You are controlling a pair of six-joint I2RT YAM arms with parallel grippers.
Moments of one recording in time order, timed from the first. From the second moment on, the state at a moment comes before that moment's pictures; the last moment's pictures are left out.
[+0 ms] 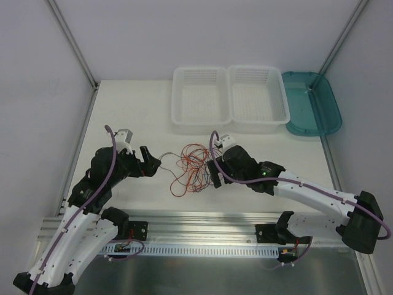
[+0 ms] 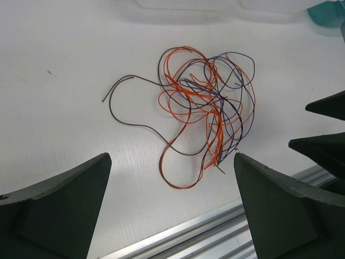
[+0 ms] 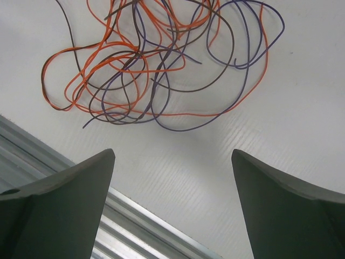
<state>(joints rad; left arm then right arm) -0.38 0.54 0.69 -0.62 0.10 -0.43 1.00 1.12 0.82 -0.49 0.23 0.36</state>
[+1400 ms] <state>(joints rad) -0.68 1.13 0.67 -0.42 0.15 -0.60 1.05 1.33 0.82 -0.27 0.26 0.43</state>
